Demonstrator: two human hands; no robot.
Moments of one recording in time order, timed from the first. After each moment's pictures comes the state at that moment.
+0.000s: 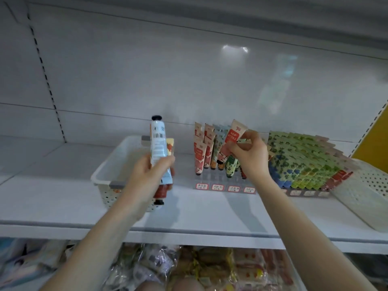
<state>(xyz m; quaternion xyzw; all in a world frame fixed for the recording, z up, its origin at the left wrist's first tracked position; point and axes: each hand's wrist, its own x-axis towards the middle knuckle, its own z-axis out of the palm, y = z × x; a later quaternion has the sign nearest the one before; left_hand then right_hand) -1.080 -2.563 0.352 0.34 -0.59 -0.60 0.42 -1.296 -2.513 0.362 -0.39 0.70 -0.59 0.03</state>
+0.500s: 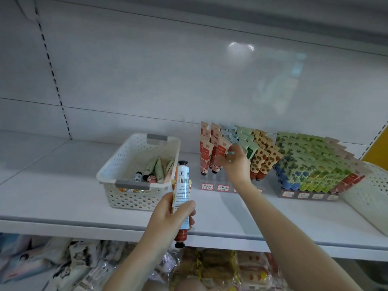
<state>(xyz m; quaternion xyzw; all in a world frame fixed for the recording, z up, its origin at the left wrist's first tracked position) -1.084 -2.530 0.291 0.35 -0.58 -0.65 0.34 -1.298 -2.559 0.309 -0.38 0.74 -0.55 0.07</state>
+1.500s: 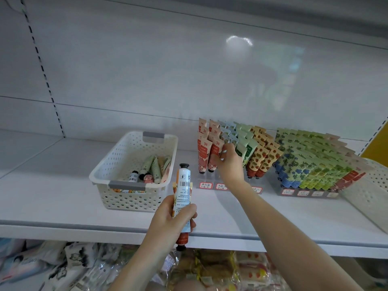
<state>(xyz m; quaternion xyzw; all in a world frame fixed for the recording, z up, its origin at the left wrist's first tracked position) -1.094 -2.537 0.276 0.36 -0.57 -0.66 0.33 -1.300 -2.576 0.296 -0.41 0.76 -0.49 0.04</state>
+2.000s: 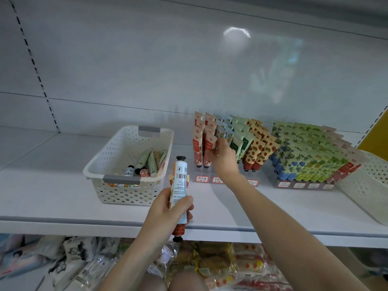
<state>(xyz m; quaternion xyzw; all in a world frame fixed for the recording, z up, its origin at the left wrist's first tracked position) -1.098 -2.535 0.280 0.36 -0.58 -0.65 0.33 -1.301 -2.580 0.296 -0.44 0.80 -0.42 0.03</state>
